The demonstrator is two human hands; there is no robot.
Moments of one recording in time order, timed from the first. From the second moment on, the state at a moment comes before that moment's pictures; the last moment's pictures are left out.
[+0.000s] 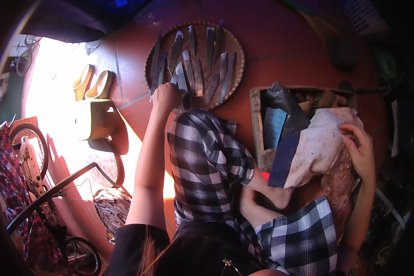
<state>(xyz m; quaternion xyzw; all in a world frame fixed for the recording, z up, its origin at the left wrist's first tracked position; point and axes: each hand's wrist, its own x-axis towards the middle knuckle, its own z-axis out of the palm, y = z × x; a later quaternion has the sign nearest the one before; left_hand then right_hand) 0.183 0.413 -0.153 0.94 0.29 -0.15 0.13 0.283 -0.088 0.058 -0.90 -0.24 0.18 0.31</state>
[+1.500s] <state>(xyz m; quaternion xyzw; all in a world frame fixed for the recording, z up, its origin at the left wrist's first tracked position) 0.306 0.114 0.018 0.70 -0.26 -0.03 0.67 0.323 -0.038 0.087 -0.74 -0.05 0.03 0.67</state>
